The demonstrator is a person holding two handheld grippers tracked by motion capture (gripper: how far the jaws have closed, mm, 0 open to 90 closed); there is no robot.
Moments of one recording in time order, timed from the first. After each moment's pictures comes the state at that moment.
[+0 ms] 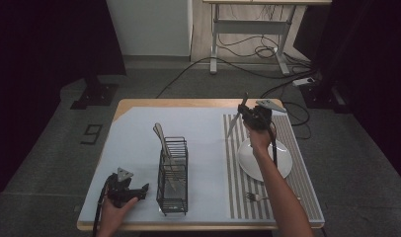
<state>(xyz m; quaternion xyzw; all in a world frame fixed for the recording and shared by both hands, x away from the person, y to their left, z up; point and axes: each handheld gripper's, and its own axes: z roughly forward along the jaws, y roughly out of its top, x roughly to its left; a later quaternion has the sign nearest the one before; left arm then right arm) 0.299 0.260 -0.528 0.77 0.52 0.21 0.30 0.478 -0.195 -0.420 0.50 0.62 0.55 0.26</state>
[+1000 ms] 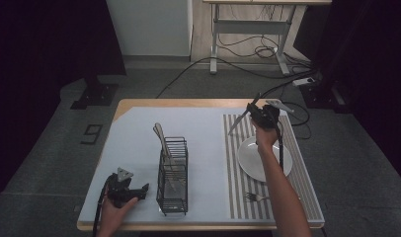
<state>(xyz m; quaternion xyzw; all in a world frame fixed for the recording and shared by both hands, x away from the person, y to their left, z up) 0.299 0.260 -0.528 0.77 0.52 0.21 0.30 0.500 -0.228 -0.443 0.54 0.58 0.56 0.26</state>
